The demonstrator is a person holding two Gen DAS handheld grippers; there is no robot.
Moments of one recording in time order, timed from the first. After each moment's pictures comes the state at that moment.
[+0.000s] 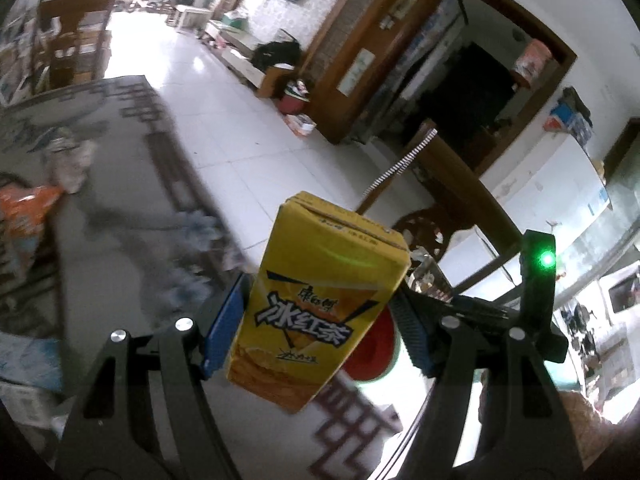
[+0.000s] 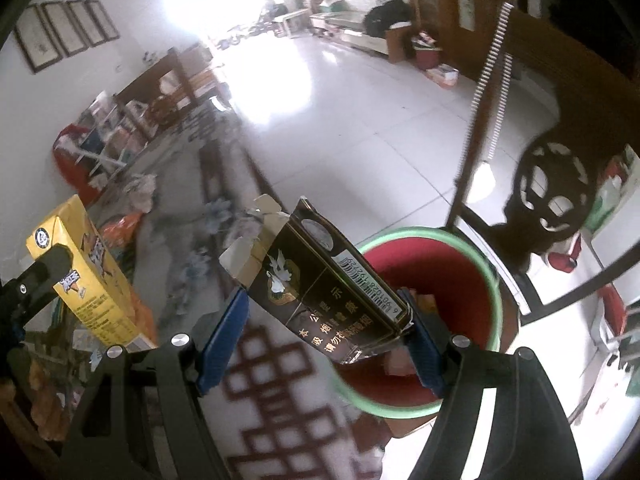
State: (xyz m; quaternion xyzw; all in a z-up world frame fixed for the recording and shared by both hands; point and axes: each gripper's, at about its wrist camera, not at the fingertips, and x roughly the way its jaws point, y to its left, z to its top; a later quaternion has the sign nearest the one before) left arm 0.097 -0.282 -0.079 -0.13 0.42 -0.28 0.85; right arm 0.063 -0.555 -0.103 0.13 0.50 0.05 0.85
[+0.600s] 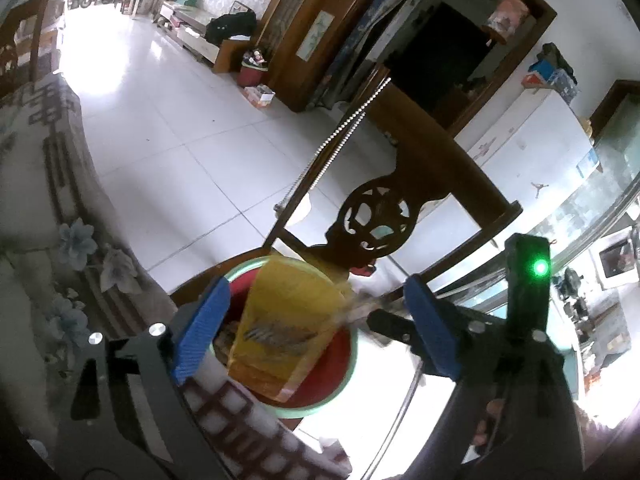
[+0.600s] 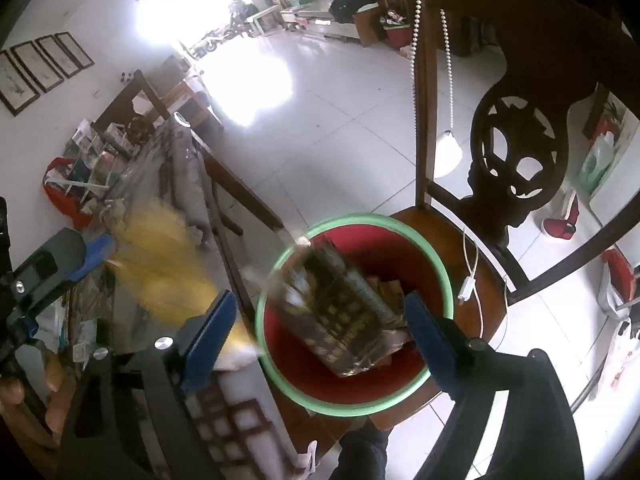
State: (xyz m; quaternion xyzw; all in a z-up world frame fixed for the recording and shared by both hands) left arm 0.121 -0.404 -0.099 -0.10 0.45 -0.34 0.82; right arm 0.056 -0.636 -0.124 0.18 0.52 0.03 0.84
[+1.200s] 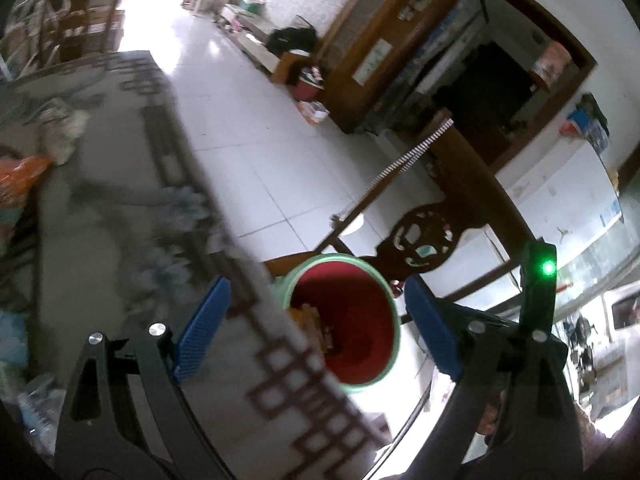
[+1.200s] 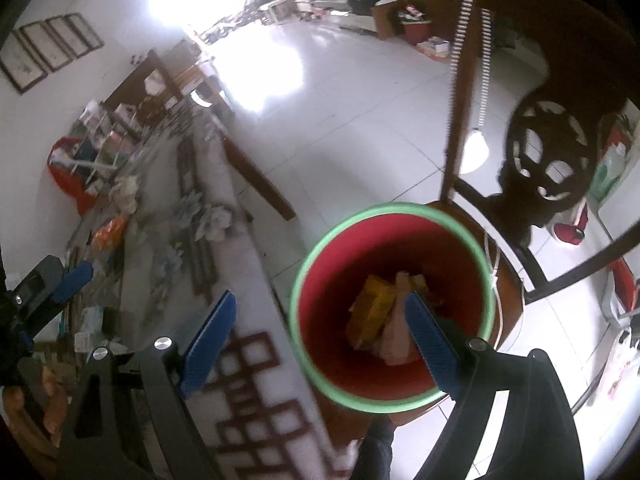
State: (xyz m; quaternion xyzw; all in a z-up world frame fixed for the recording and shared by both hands) left arm 0.097 -0.285 -0.099 -0.15 0.44 -0.24 0.85; right arm 0.068 -0.574 -0.127 0.16 0.53 0.06 0.83
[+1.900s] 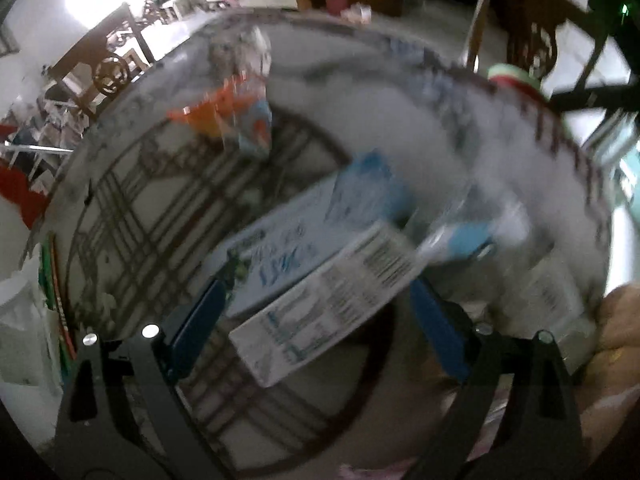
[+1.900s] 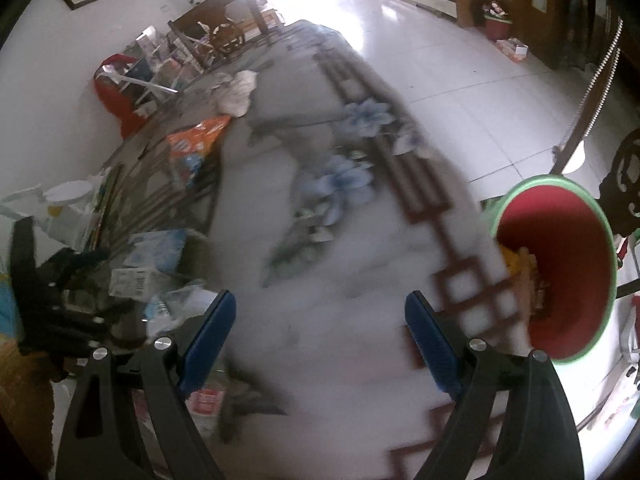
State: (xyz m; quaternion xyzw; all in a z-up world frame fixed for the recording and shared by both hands) left arm 0.053 -0.070 -0.174 0.21 0.52 -0.18 0.80; right arm 0.049 -0.361 -0.137 0.11 0.56 0.15 0.81
